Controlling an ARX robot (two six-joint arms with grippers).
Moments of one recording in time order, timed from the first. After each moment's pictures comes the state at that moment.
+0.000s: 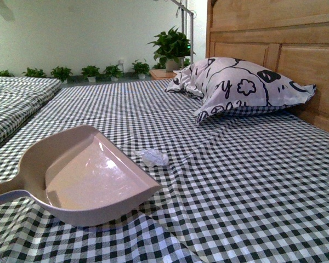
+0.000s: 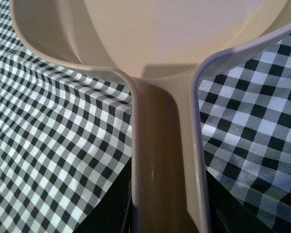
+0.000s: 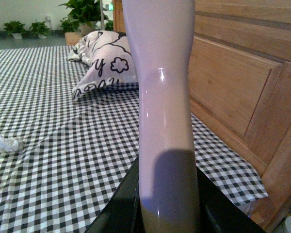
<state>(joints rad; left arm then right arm) 0.22 1.64 0.82 0.04 0.61 1.07 0.55 0.41 0.39 0.00 0.65 -0.01</state>
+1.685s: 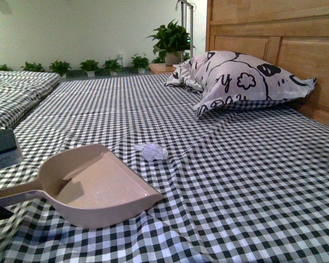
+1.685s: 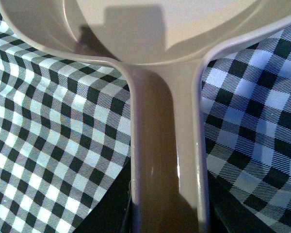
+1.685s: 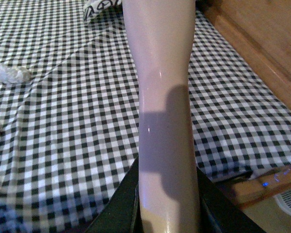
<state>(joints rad) 0.15 1.86 1.15 -0.32 0.43 1.13 0.28 0.80 0.56 -0.12 0.23 0.07</state>
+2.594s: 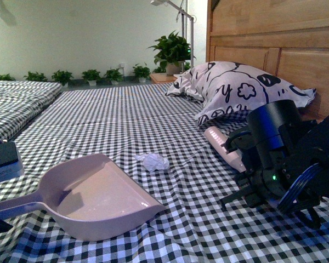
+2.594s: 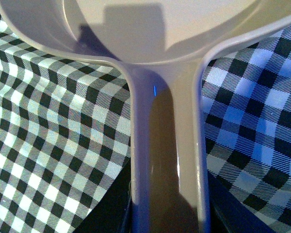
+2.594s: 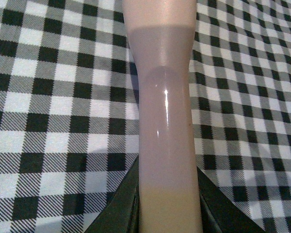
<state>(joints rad) 0.15 1.86 1.15 -0.33 0.43 1.14 0.39 2.10 1.20 0.27 0.35 -0.20</state>
